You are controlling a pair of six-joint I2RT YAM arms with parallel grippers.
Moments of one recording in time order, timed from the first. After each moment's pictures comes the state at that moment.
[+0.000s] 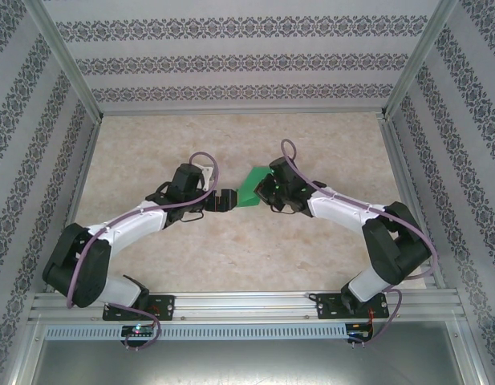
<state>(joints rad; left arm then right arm) -0.48 1.40 0.78 -0.09 0.27 -0.43 0.60 1.58 0.94 -0.16 -0.16 1.20</state>
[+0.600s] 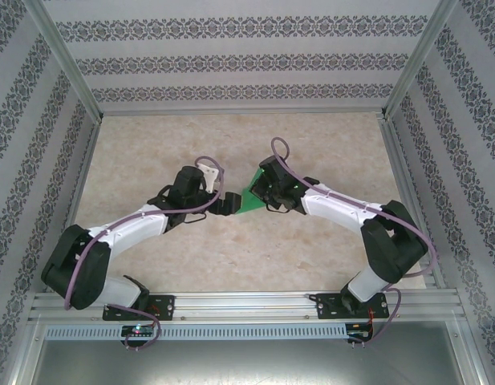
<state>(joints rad) -0.53 1.41 0.74 0.01 0.28 -0.33 0.65 1.61 1.00 -0.25 -0.05 1.20</state>
